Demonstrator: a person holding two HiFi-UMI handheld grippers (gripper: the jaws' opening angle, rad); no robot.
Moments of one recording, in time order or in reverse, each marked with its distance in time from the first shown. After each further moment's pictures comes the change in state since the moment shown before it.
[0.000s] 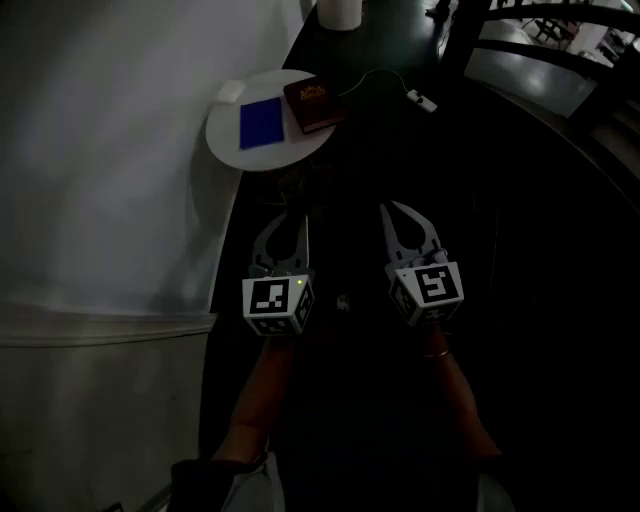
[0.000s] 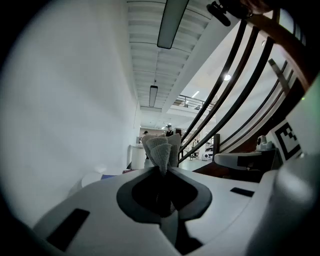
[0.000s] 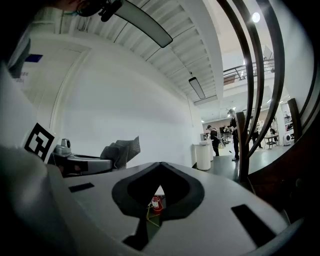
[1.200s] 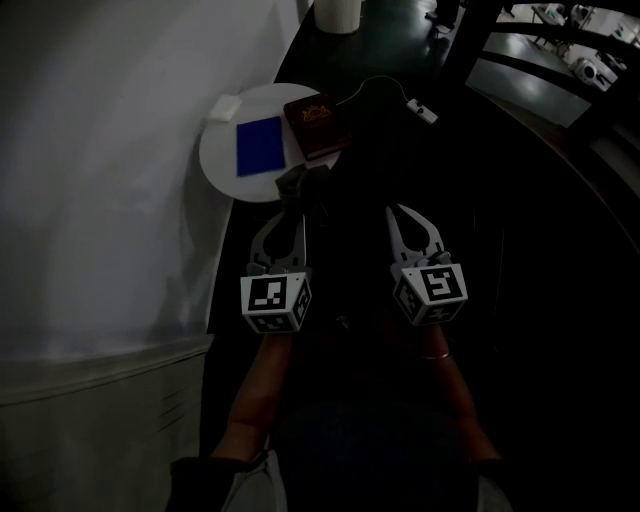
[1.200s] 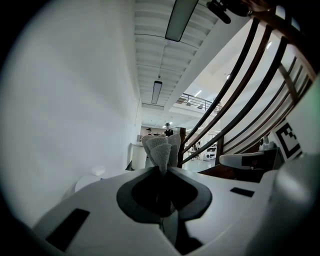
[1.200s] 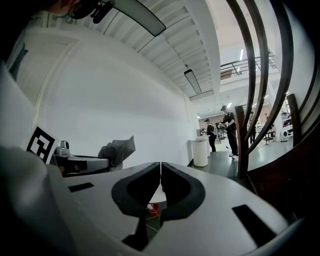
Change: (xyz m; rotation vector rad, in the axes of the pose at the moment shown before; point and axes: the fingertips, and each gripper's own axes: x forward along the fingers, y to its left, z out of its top) left arm 0.103 0.069 0.007 -0.034 0.017 0.001; right arm 0.106 -0.047 -0.010 0.012 0.075 -0.021
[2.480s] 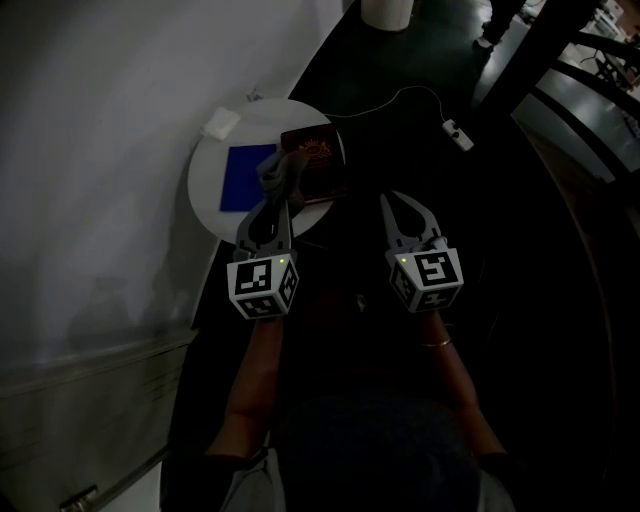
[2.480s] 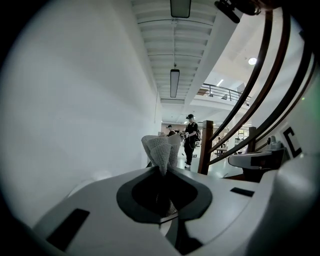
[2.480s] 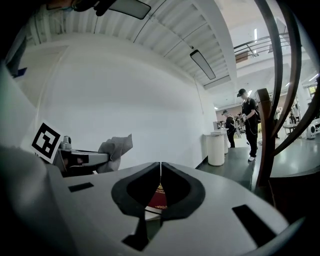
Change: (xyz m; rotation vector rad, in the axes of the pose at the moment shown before) left arm 0.218 0.049 0.019 -0.032 0.048 0.281; right arm 0.206 -0.159 0.029 -0.017 0.059 0.204
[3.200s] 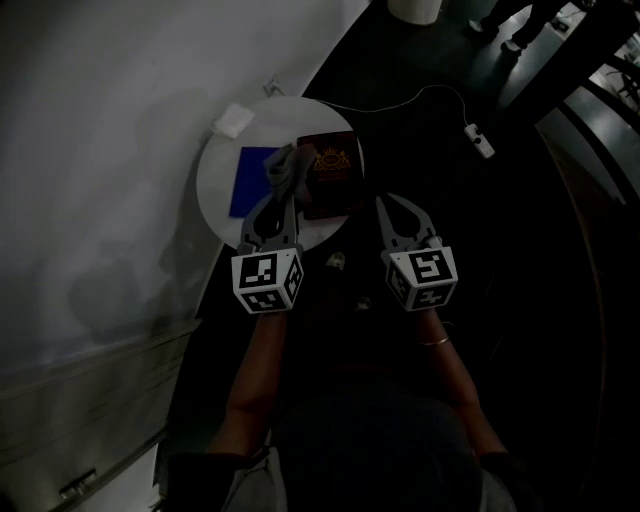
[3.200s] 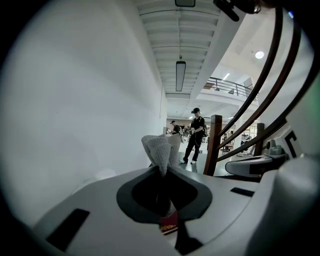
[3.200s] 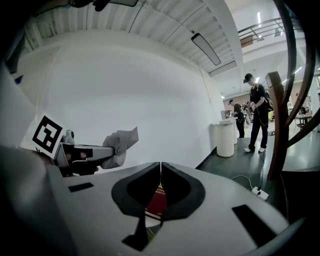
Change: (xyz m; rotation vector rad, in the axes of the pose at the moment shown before) left arm 0.063 0.037 -0.009 -0.009 0.064 0.060; right arm 0.085 -0.001 -0.026 0.052 0.123 0.096
